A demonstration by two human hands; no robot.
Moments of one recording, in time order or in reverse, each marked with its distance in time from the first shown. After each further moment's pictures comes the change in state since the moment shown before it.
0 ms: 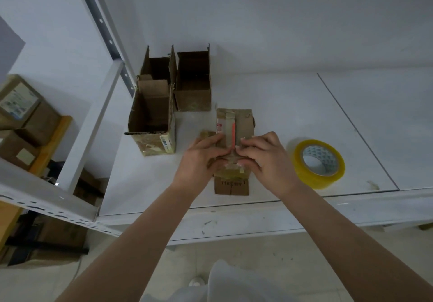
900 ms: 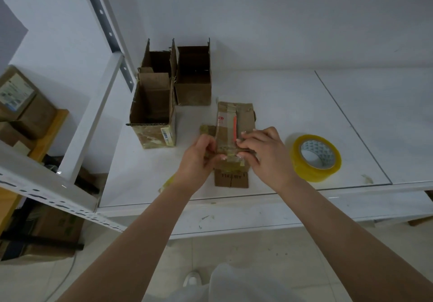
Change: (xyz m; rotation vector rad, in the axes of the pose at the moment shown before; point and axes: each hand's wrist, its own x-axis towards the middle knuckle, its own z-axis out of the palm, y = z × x) left_hand -0.015 -0.023 0.019 -0.238 0.087 -0.096; right_hand -0.001 -0.010 0.001 -0.050 0.003 0.070
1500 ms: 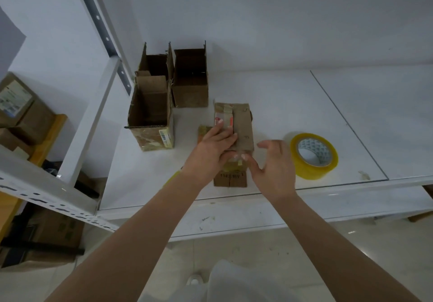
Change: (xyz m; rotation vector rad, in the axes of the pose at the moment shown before) left_hand 0.021 0.033 0.004 0.363 -0.221 0.225; right_hand -0.032 -0.007 0.013 0.051 0.102 0.457
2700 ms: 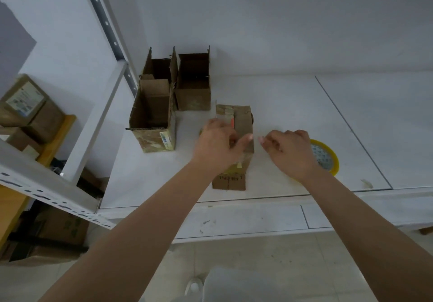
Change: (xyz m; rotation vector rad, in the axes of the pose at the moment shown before) left_hand 0.026 0.027 -0.007 0.068 0.071 -0.237; right_hand 0.059 0.019 -0.045 -0.234 -0.235 -0.172
